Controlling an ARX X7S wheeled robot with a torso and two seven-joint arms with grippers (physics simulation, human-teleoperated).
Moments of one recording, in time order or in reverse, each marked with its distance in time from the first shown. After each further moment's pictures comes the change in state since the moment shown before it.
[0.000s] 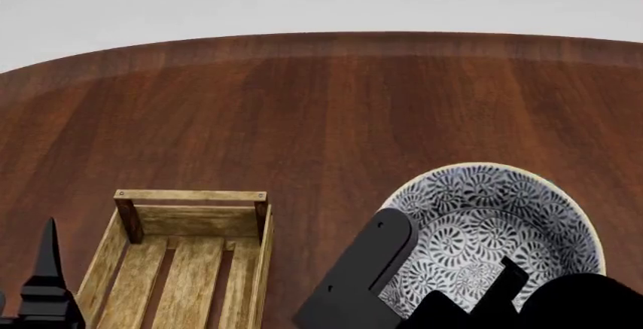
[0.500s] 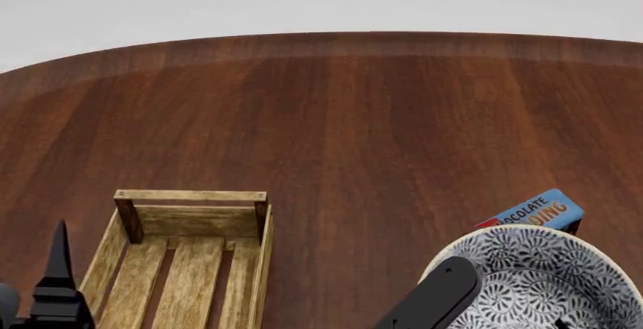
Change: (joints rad) left arm -0.010 0.010 0.027 -0.022 0.023 0.001 0.007; right arm -0.268 0.122 0.146 -0.048 -0.194 -0.043 -0.129
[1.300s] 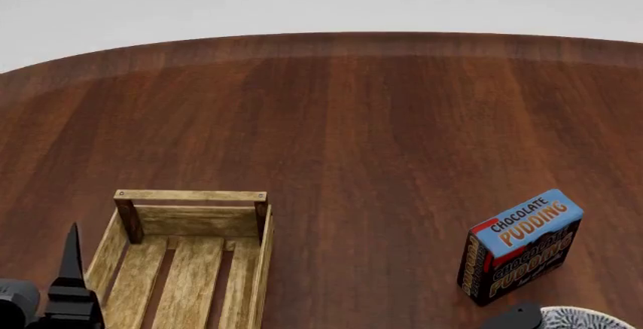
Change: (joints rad) left arm -0.020 0.012 0.031 -0.042 0.034 -0.007 0.010; right arm -0.302 -0.004 0.006 0.336 -0.737 -0.212 -0.635
